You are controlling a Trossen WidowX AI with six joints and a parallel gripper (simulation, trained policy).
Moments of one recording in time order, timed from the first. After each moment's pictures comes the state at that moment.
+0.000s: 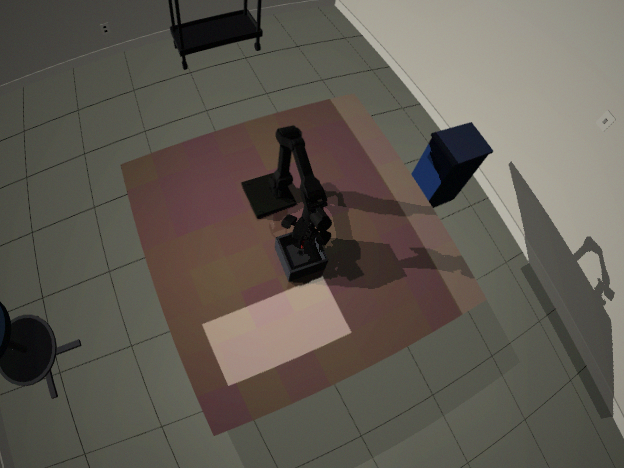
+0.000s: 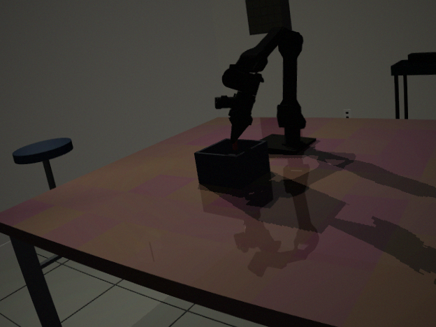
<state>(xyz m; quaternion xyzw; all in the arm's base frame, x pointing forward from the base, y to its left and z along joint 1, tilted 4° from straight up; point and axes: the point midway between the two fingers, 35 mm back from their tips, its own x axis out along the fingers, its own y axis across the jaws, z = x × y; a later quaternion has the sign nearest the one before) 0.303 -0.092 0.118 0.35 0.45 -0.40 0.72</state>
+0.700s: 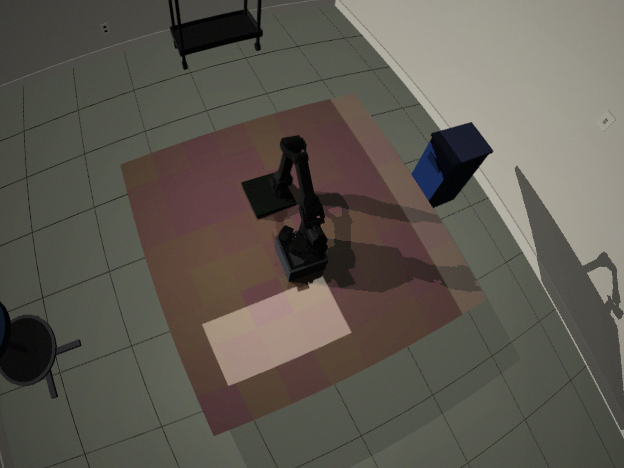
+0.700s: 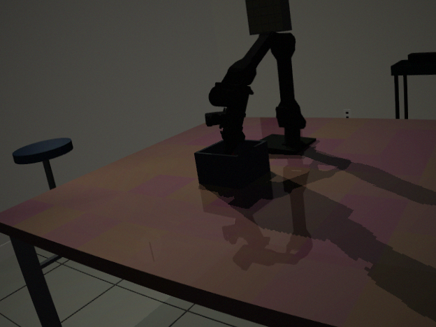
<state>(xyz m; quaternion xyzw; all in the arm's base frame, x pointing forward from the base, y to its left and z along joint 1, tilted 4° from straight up) 0.319 -0.112 0.077 0.32 0.50 -0.39 0.70</state>
